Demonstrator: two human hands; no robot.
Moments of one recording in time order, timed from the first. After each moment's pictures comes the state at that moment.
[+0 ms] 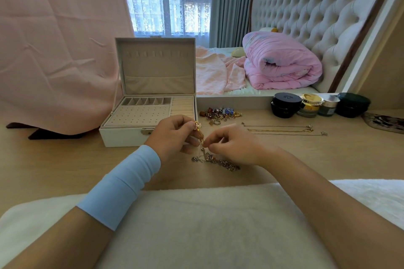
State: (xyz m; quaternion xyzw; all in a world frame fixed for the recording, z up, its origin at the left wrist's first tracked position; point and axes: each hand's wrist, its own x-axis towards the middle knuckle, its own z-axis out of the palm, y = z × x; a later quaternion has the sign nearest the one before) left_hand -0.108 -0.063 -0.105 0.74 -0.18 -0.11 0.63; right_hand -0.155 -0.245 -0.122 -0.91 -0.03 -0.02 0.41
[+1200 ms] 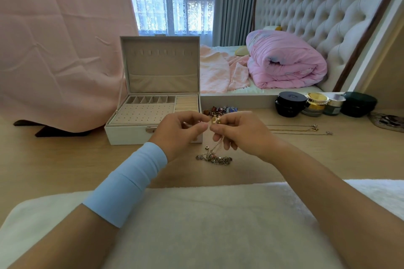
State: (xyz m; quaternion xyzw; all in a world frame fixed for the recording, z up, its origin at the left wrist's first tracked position) left_hand -0.103 -0.057 -0.107 0.79 -0.29 0.00 0.54; right_hand -0.157 -0.243 -0.107 -0.84 -0.02 -0.08 0.54
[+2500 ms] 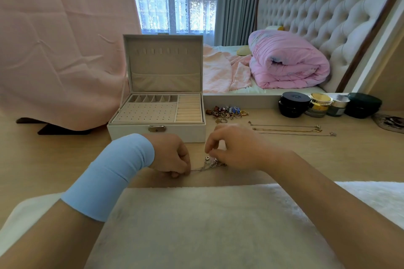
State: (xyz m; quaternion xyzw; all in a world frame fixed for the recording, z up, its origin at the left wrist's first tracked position) left_hand -0.113 -0.033 -0.075 0.92 -0.27 -0.29 0.06; right_hand -0.164 -0.228 -0.109 -0.98 -0.11 -0.04 0.18
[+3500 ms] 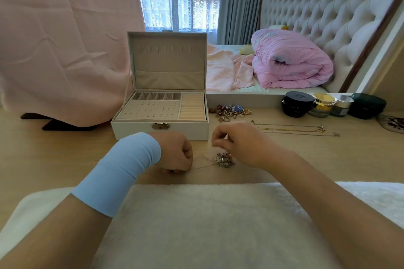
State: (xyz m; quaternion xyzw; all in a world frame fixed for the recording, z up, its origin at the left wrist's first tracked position) left_hand -0.108 -0.034 -0.083 0.93 -0.28 -0.25 0.07; right_hand -0.156 -0.232 -0.119 -0.97 -0.09 -0.09 0.21
